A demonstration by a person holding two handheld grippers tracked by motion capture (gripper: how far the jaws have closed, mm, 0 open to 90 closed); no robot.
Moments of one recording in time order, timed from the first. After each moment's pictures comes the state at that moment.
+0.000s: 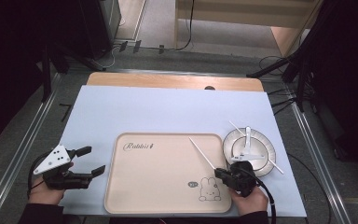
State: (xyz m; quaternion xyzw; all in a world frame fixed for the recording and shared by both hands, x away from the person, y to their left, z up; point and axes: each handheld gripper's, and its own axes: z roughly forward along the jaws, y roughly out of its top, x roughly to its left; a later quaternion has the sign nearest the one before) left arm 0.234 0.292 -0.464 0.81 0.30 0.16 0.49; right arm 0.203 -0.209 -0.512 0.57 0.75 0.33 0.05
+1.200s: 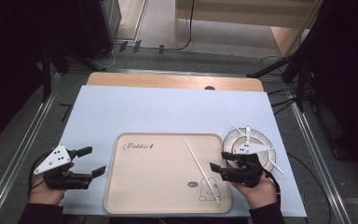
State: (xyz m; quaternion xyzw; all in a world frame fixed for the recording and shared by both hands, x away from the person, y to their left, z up) left arm 0.235 0.292 -0.465 0.81 0.30 0.15 0.49; right arm 0.218 -0.225 -0.474 0.44 0.79 0.41 0.09
